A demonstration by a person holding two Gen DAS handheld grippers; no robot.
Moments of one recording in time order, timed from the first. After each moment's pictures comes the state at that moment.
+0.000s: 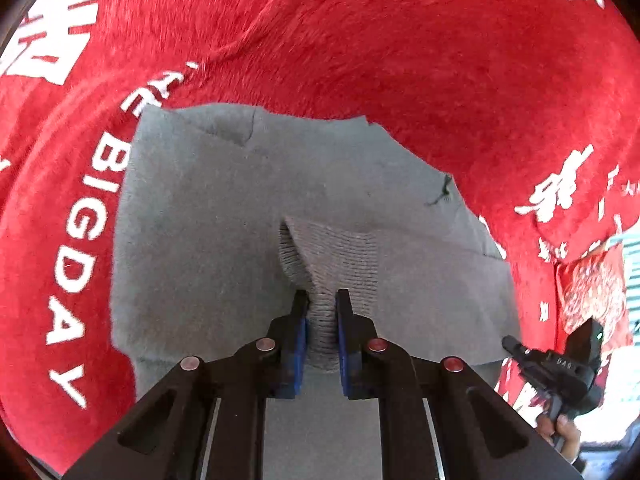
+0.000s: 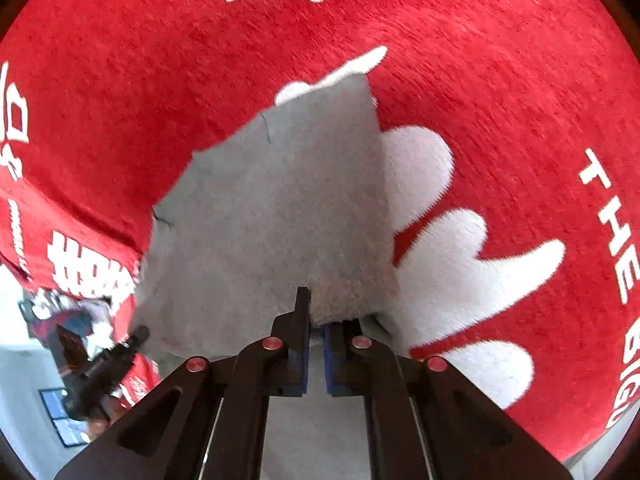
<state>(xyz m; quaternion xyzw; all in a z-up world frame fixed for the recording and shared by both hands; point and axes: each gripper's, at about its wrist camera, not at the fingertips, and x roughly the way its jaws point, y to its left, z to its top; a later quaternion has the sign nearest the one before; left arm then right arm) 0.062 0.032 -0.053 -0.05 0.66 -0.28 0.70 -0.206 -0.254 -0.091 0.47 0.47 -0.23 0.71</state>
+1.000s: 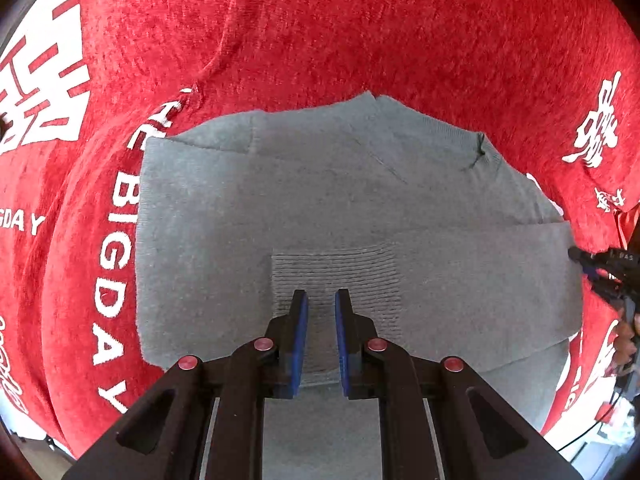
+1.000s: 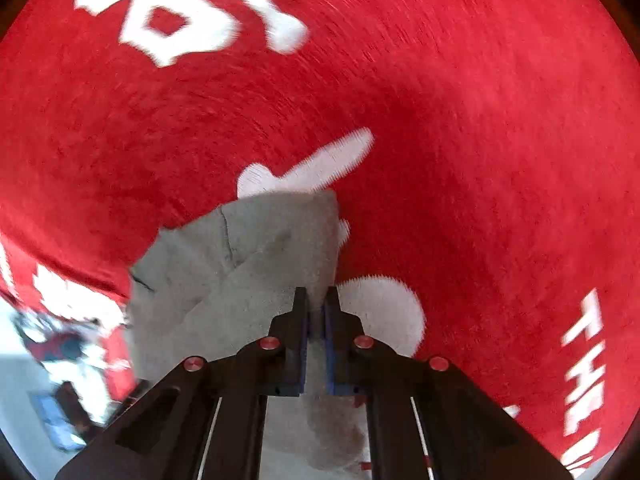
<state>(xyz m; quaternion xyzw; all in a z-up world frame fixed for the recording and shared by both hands) 0.055 -0.005 -0.051 0.09 0.64 -0.24 0.72 -0.159 -0.345 -0.084 0.43 0.49 -0.24 0.72</state>
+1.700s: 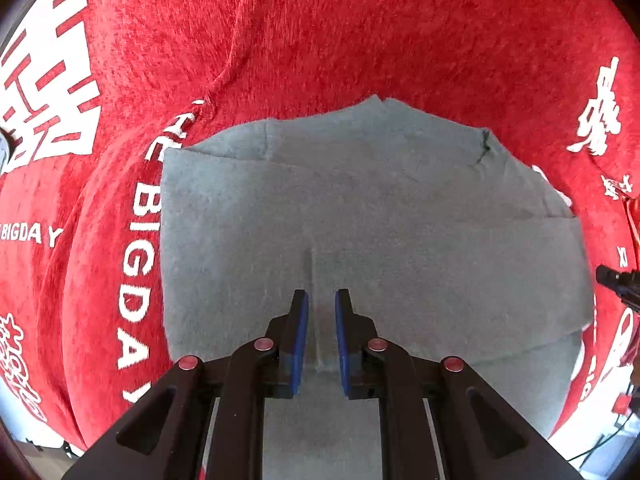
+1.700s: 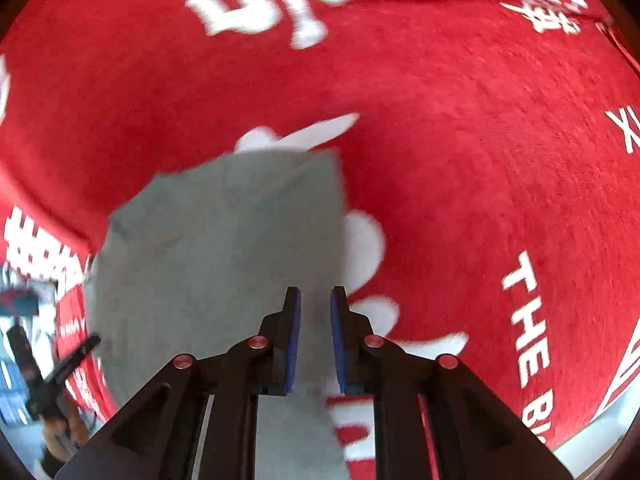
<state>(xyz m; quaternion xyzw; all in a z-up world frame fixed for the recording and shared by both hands) 0.049 0.000 -0.041 0.13 0.63 -0.24 0.73 -0.194 -0.296 -0.052 0.36 0.52 -0.26 0.73</state>
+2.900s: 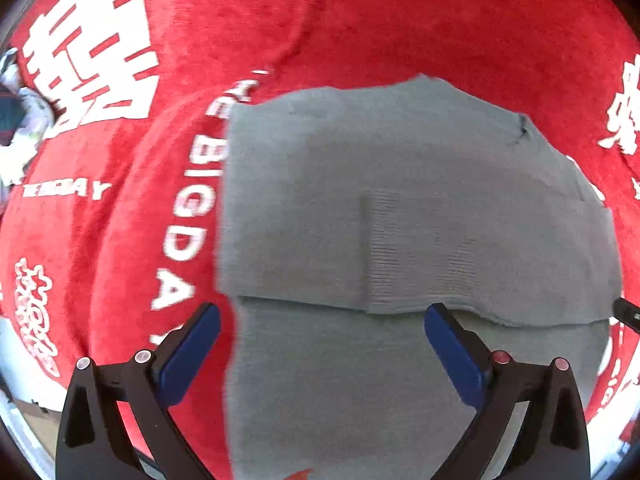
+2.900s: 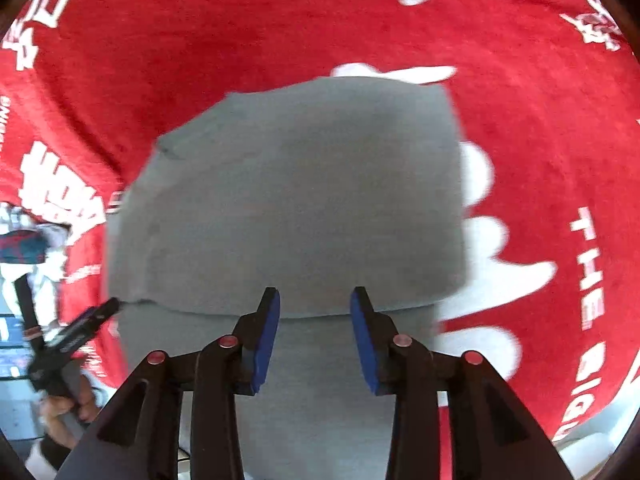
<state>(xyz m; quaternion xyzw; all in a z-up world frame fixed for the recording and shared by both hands) 0.024 0.040 -0.038 0.15 0.62 -0.15 0.75 -0.168 -0.211 -0.061 0.36 0.54 -0.19 0.74</state>
